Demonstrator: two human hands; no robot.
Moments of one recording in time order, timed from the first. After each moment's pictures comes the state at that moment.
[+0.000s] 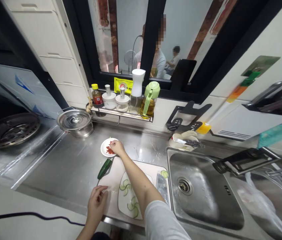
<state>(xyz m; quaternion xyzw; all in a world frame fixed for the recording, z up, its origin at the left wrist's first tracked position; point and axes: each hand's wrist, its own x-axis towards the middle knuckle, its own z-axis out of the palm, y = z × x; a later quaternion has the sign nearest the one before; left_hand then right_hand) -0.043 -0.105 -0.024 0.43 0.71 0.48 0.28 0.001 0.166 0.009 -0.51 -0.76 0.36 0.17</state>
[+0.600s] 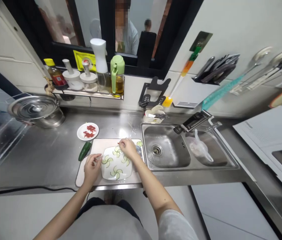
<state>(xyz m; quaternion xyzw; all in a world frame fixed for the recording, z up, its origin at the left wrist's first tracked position) -0.005 -0.070 0.013 0.54 0.66 0.46 0.25 0.198 0.037 0.036 -0.58 -0.76 0.24 0.19</state>
